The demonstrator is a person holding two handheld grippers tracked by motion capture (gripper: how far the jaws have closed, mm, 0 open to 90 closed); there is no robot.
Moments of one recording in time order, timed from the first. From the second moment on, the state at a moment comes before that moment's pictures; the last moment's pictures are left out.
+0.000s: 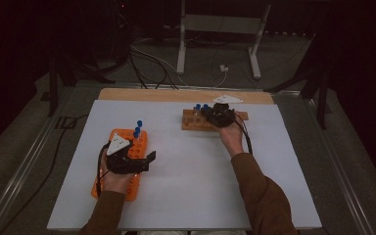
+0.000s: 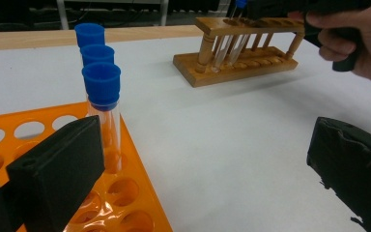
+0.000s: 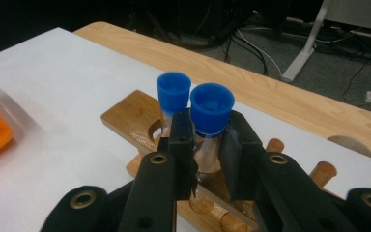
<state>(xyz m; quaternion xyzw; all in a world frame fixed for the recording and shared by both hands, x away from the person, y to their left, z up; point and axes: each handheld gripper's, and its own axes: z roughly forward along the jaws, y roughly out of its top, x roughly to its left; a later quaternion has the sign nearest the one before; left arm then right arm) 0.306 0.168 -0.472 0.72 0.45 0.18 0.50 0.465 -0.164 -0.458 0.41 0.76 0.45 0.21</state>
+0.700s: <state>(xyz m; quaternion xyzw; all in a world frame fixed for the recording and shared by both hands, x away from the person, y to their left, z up) 0.303 0.168 -0.471 0.71 0.45 0.19 0.51 0.453 -0.169 -0.420 0.40 0.75 0.48 0.23</state>
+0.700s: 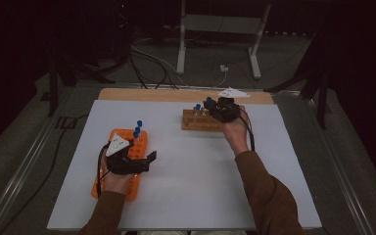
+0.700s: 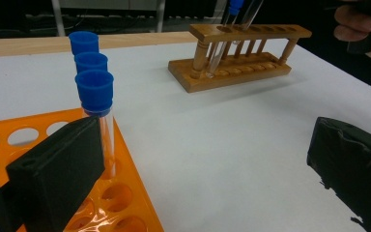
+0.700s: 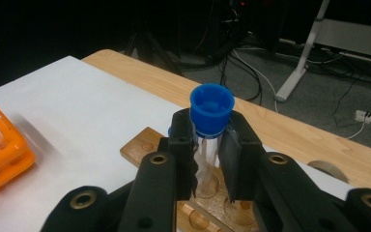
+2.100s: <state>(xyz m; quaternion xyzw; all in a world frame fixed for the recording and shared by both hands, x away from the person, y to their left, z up) 0.312 0.111 -0.439 0.74 0.38 0.24 0.50 0.408 -0.172 -0.403 0.37 0.77 0.50 0.15</state>
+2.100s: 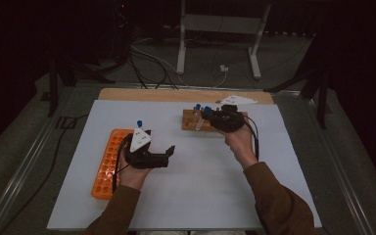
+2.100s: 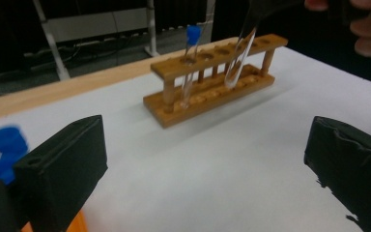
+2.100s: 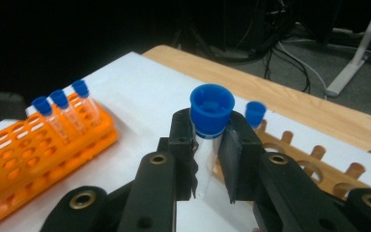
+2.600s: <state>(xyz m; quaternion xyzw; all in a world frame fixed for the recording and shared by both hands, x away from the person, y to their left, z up) 0.331 0.075 -0.436 0.76 0.36 0.23 0.50 0.396 -0.156 -0.402 0.35 0.79 0.50 0.12</state>
